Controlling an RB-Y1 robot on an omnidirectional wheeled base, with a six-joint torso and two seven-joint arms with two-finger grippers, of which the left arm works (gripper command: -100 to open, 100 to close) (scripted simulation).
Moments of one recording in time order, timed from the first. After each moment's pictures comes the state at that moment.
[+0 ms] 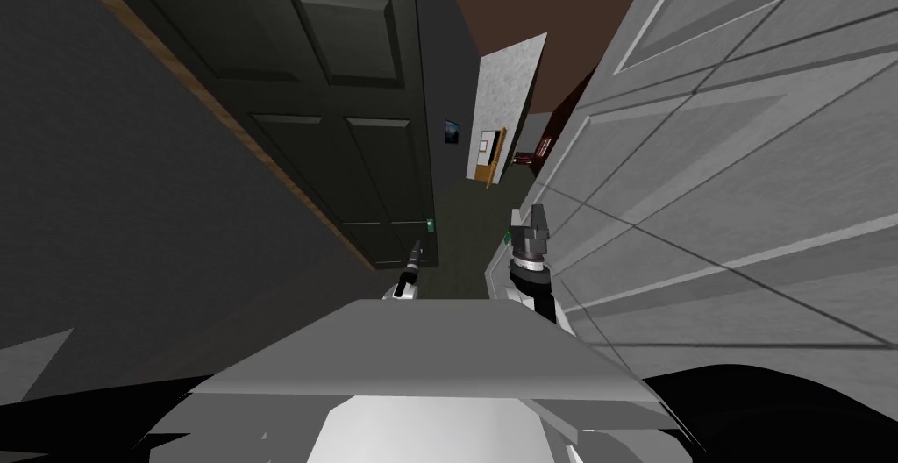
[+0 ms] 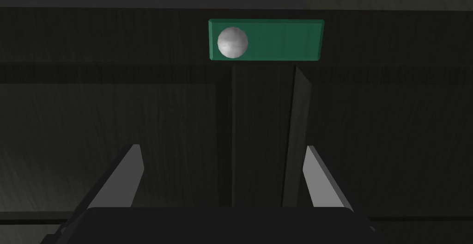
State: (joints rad) arm -0.14 0.00 -0.06 -0.65 0.06 -0.79 -0.04
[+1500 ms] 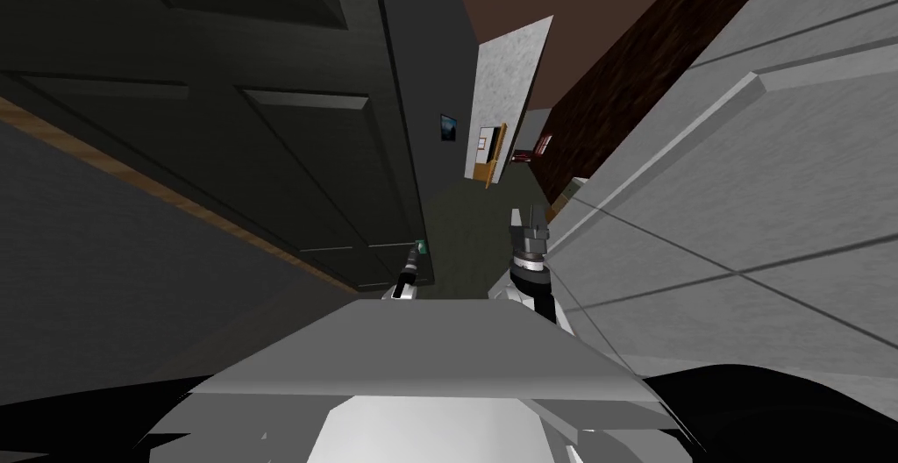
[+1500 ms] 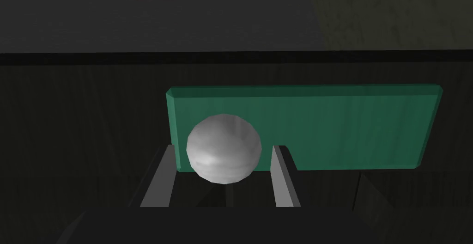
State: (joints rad) arm -0.14 0.01 -0.04 -0.63 0.06 -0.82 -0.06
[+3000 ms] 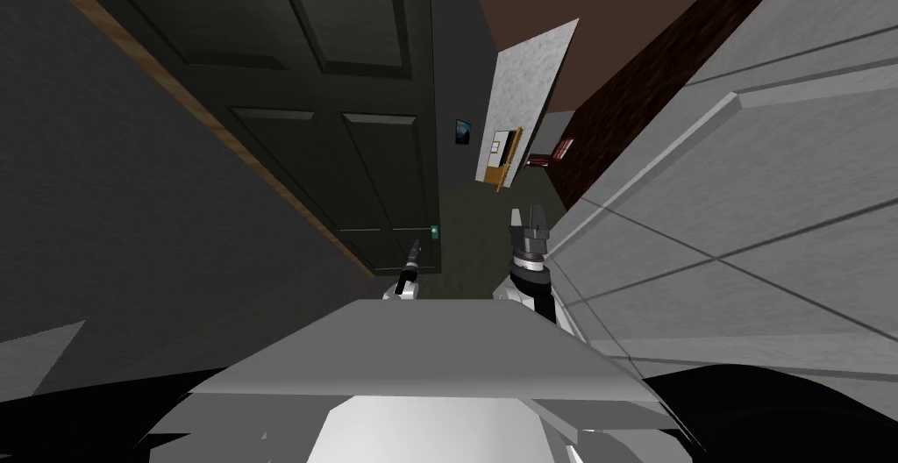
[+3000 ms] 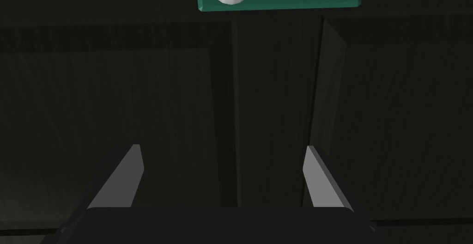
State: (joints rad) arm -0.21 0.02 -0.11 -0.54 0.21 -0.85 -0.15
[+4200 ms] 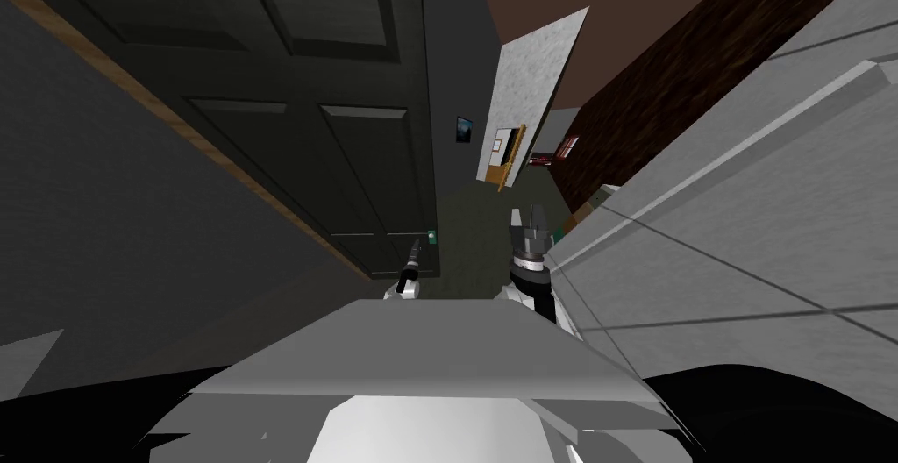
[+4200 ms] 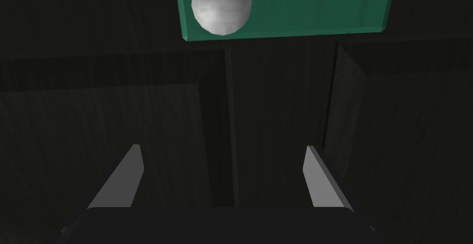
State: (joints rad) arm -0.23 0.02 -0.13 -0.52 0.27 -0.85 -0.20
